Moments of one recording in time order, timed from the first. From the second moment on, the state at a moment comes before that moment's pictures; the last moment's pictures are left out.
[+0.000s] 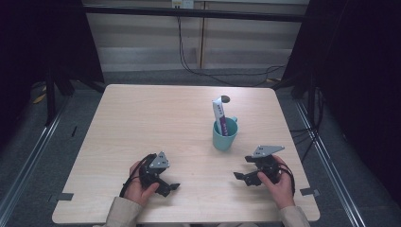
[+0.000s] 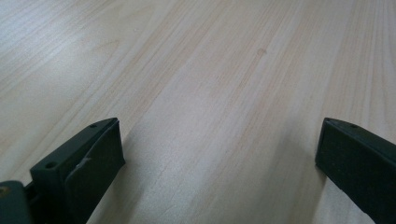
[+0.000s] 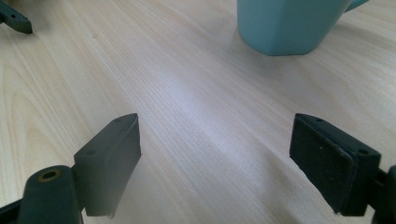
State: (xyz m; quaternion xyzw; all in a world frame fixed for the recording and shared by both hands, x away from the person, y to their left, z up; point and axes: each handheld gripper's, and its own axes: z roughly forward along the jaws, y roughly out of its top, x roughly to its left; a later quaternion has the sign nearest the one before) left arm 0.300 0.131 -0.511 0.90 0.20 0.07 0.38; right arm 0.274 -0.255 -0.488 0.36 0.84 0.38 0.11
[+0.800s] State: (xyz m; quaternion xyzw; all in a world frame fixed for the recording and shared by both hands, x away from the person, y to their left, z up) left arm 0.300 0.131 -0.511 0.90 0.20 0.07 0.38; right arm 0.261 -0.254 -0.510 0.35 0.85 0.37 0.14
